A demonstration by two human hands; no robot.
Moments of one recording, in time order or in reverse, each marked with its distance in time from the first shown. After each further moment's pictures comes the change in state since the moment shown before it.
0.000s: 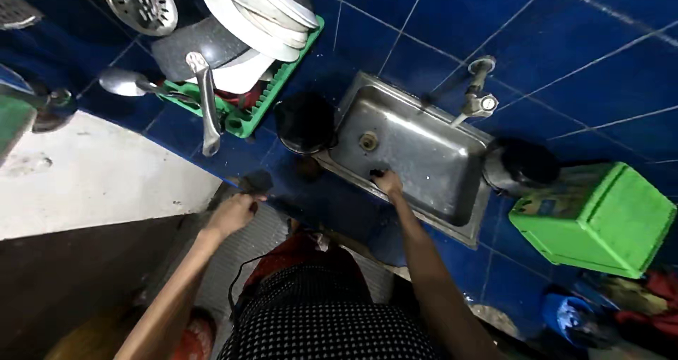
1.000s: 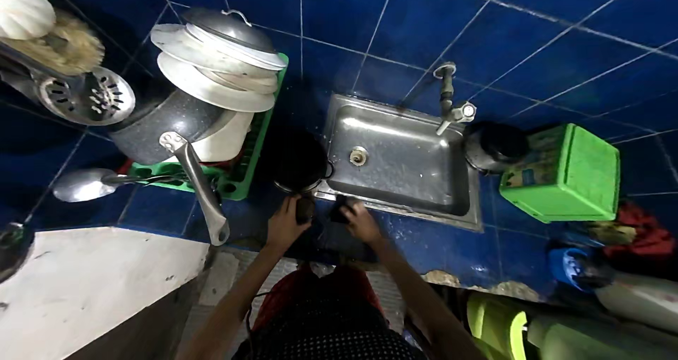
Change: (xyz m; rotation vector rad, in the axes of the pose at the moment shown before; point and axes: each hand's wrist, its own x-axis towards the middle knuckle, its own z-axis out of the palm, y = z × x) left_hand 0.112 0.049 0.007 -0.022 0.255 0.199; right_hand -0.069 -0.053 0.102 -0.008 0.419 -0.720
